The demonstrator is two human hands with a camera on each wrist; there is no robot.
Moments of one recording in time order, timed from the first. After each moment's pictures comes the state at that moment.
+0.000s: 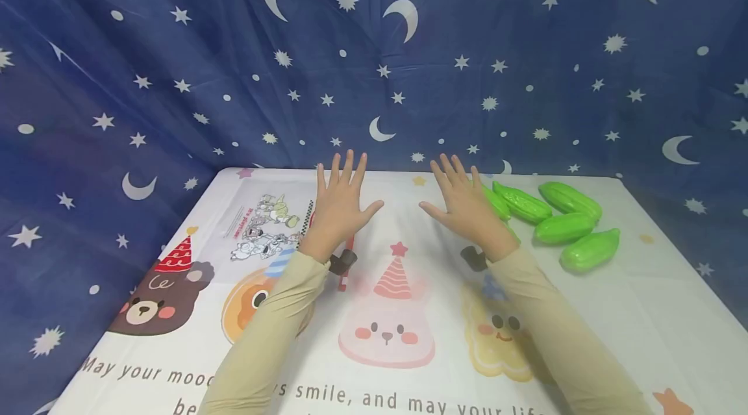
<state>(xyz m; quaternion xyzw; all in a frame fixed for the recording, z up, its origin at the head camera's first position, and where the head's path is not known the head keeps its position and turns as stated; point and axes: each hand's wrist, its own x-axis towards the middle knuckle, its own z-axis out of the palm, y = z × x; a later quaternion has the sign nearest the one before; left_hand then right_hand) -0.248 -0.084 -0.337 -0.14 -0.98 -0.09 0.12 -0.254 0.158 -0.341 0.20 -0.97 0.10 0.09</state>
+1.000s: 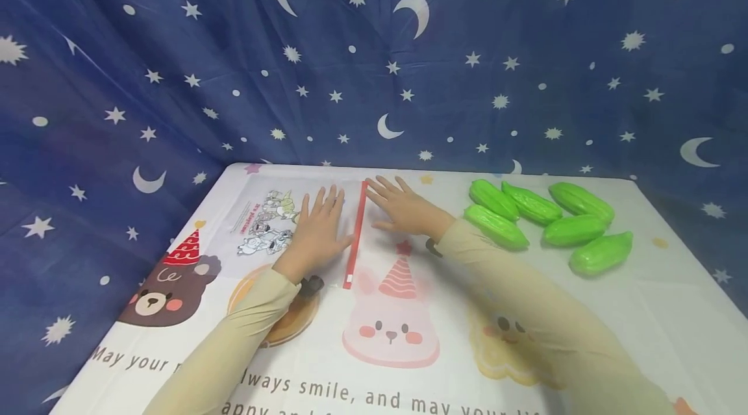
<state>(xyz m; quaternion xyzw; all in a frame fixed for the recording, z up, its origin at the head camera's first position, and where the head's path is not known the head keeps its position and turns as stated) -0.232 -0.138 -0.385 -0.16 -0.99 -0.05 0.05 -0.301 0.073 -0.381 0.43 -0.90 -0.01 0.05</state>
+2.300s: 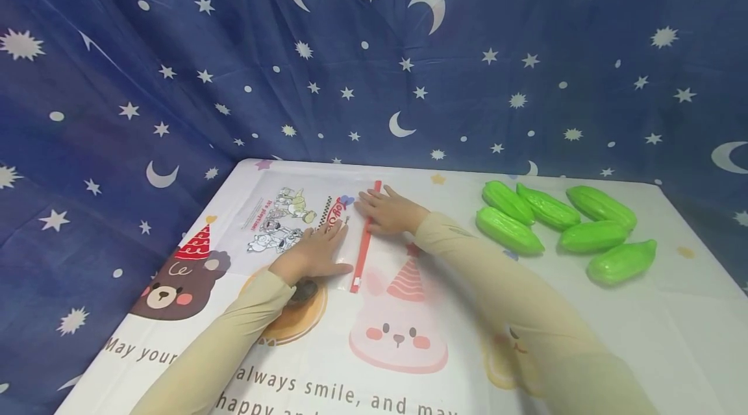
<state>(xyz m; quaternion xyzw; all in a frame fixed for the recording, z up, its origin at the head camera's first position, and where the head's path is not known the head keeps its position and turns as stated) -0.227 -0.166 -0.406 -0.18 -0.97 -0.05 -0.17 -0.332 0.028 -0.410 0.46 -0.88 -0.09 -0.05</state>
